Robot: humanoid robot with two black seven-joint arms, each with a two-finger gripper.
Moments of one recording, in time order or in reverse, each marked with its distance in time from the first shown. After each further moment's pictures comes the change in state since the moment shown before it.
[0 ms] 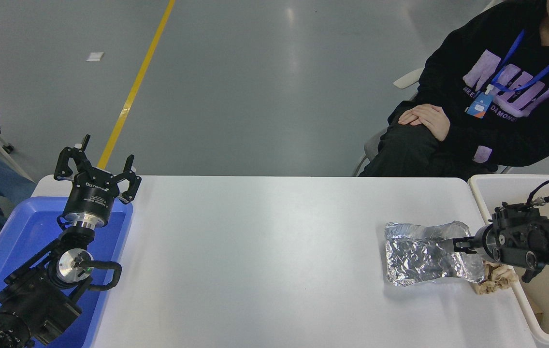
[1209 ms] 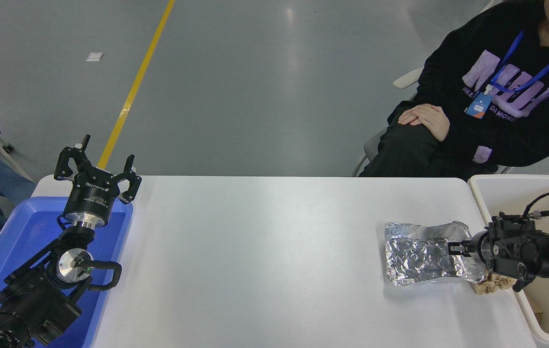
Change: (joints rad) left arm 0.000 0.000 0.000 0.000 0.000 0.000 0.000; right arm -0.065 0.022 0.030 -0.046 0.008 -0.043 0.000
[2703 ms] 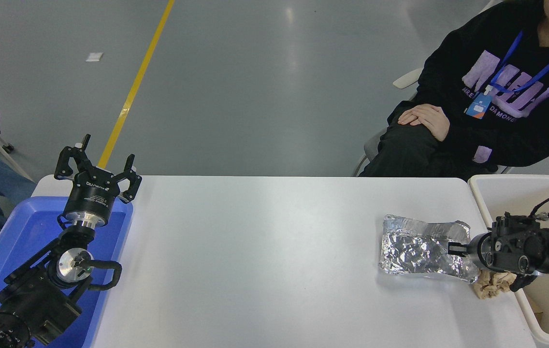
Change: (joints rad) left arm -0.002 0.000 0.000 0.000 0.000 0.000 0.000; right arm 0.076 -0.024 -0.016 0.103 0.174 0.017 0.007
